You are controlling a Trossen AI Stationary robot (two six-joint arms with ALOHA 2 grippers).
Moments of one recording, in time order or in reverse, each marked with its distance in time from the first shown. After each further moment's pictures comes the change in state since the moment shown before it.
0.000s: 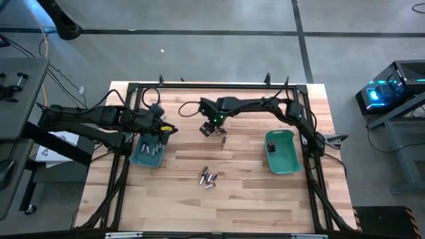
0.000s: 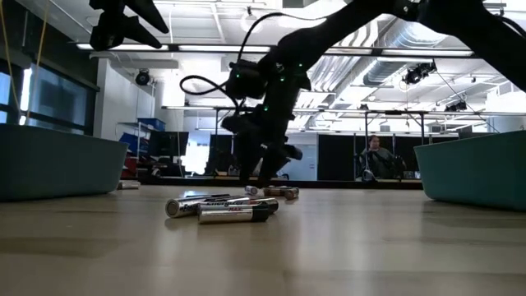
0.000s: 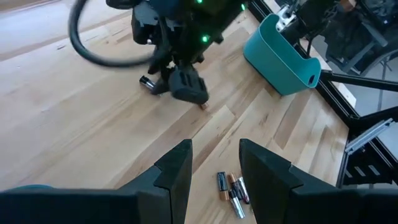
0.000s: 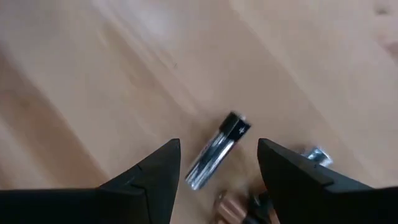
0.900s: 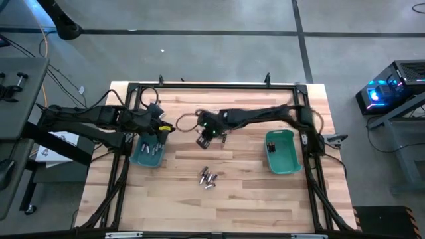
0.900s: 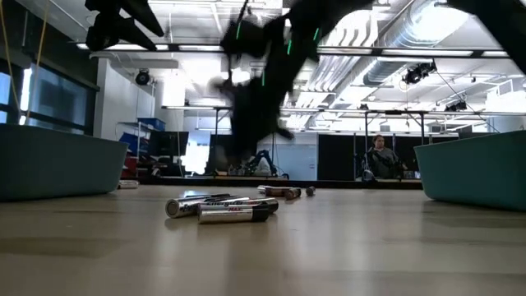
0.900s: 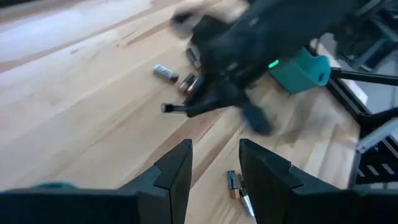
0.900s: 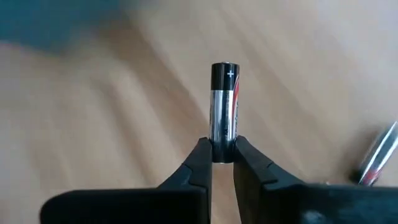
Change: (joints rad) left arm 0.001 -0.023 0.000 -0.035 -0.021 0.028; right arm 0.143 -0.165 -0.113 0.184 0.052 0.047
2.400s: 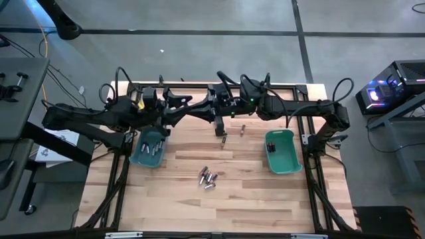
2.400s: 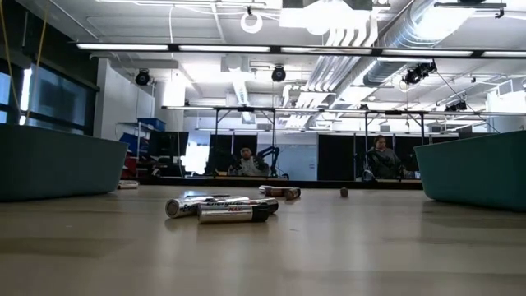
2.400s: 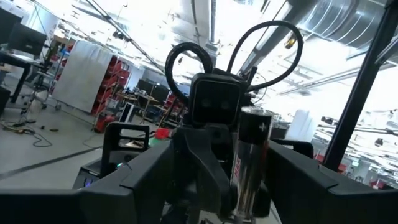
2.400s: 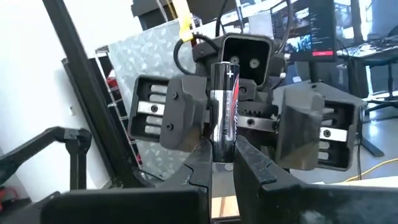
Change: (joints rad) left arm -0.006 0.157 0.000 1.227 0.022 0.520; right arm 0.052 -0.390 0.003 0.725 -0.227 -0.198
